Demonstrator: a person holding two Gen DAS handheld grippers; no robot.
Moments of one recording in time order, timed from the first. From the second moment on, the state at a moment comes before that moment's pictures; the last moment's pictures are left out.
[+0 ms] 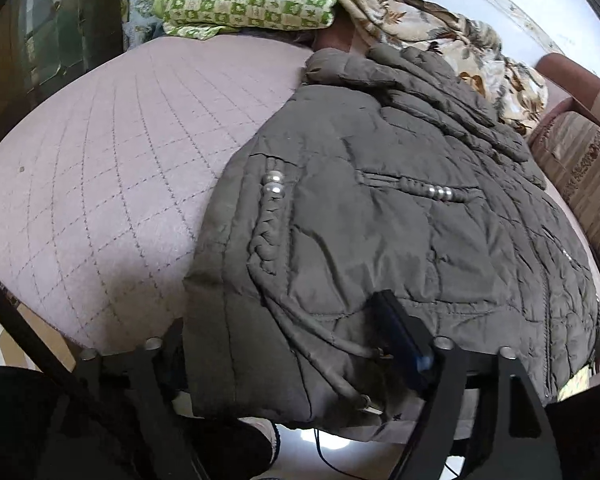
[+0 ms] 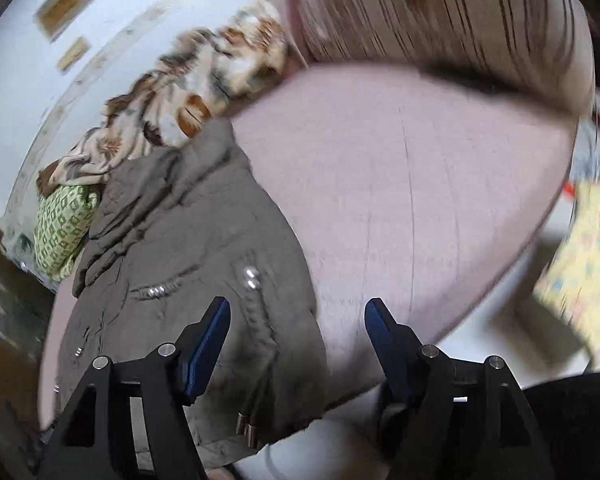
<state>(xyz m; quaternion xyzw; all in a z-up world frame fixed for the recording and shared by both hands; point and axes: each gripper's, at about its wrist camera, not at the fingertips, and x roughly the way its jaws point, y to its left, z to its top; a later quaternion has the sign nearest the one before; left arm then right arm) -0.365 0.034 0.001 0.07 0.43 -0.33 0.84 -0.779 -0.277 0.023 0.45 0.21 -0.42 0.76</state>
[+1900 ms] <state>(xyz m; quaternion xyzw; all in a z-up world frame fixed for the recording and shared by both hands) -0.378 0.012 0.005 0.15 0.39 -0.31 0.85 -0.727 -0.284 0.004 0.44 0.30 -0.35 0.77</state>
